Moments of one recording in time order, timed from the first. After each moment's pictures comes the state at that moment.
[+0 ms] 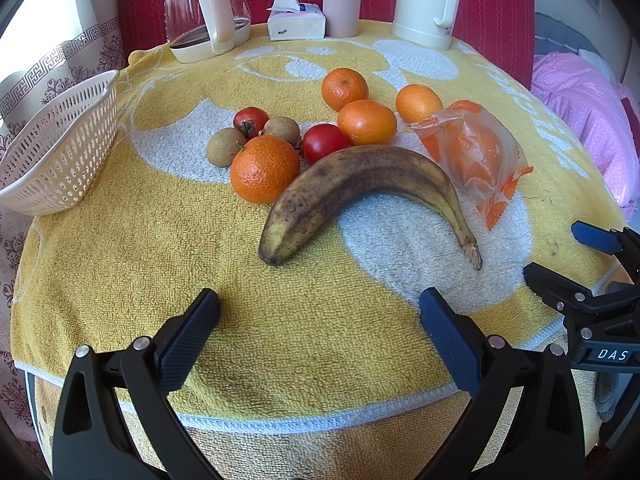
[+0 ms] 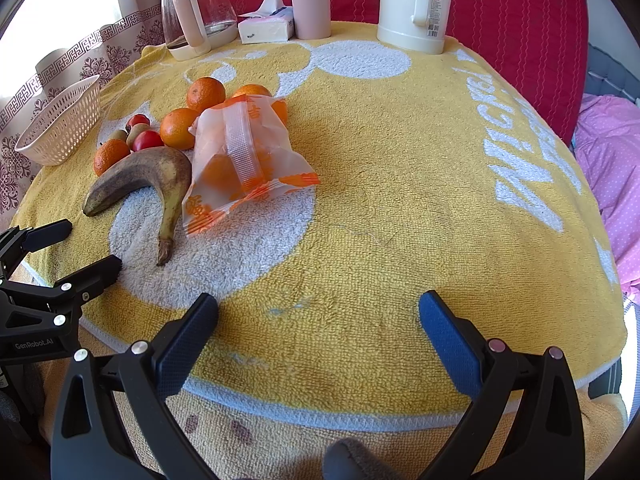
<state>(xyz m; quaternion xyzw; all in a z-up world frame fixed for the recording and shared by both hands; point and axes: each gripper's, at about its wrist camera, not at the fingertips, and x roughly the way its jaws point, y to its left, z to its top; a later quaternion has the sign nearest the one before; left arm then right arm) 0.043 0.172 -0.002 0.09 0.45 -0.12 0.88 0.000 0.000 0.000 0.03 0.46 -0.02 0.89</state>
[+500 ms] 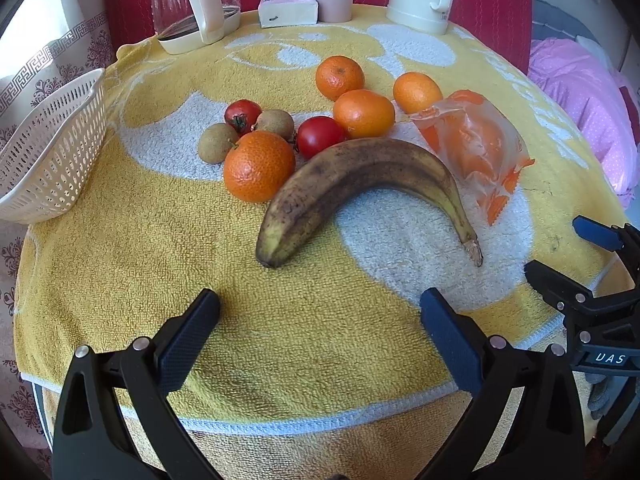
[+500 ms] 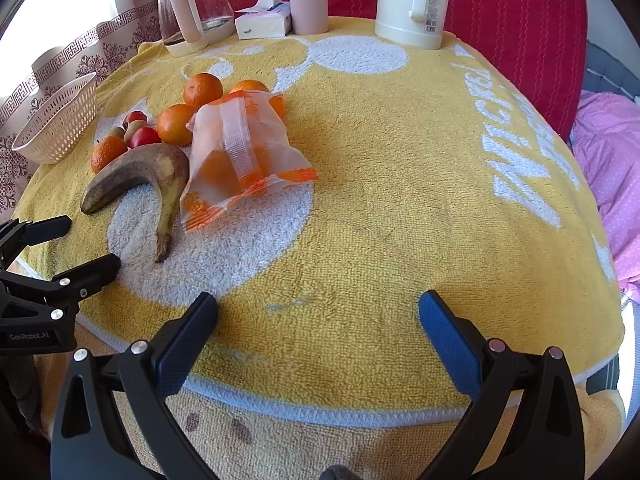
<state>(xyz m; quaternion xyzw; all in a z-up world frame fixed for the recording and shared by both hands) 0.054 0.169 -0.001 0.10 0.47 -0.13 0.87 0.001 0.000 0.000 0.03 0.47 -0.02 0.88</state>
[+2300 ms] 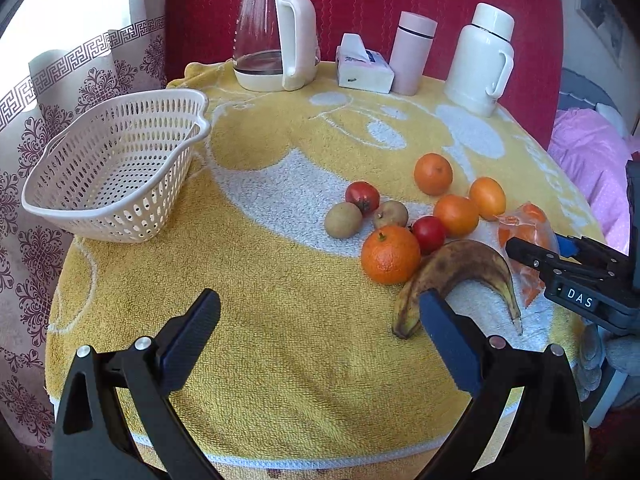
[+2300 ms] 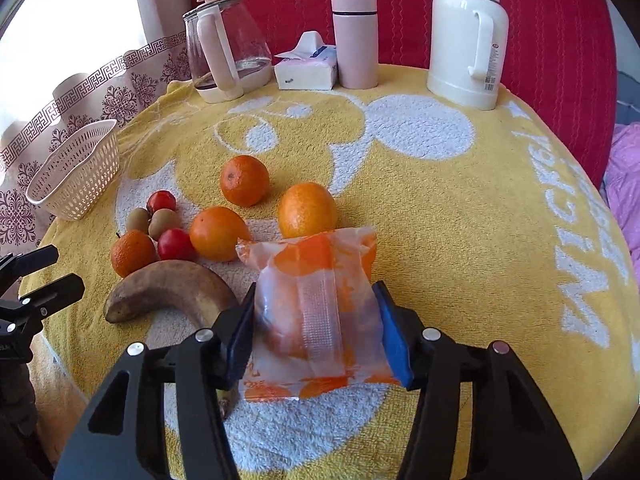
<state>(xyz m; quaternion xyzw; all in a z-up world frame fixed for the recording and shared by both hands) 0.077 0.244 0.039 0.02 0.41 -0.09 0.91 0.076 0.026 0.023 0.04 0.41 0.03 0.91</state>
